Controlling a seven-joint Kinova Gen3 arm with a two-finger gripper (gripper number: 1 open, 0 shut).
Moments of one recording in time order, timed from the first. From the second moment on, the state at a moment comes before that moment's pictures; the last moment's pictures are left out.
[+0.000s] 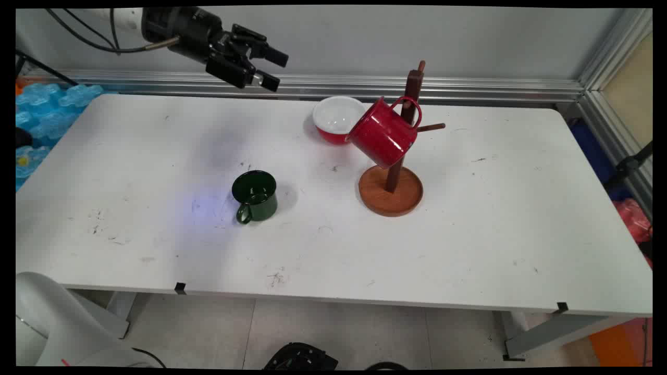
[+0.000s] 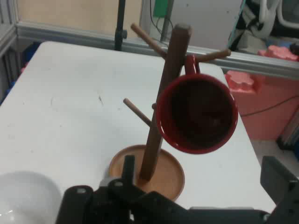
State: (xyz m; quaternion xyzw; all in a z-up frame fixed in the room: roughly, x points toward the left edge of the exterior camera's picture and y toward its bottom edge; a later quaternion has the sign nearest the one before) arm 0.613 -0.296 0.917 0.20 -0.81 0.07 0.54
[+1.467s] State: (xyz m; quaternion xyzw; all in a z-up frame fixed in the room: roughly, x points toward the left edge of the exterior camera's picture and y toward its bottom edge) arm 0.546 -0.314 0.904 0.16 -0.83 0.03 0.54
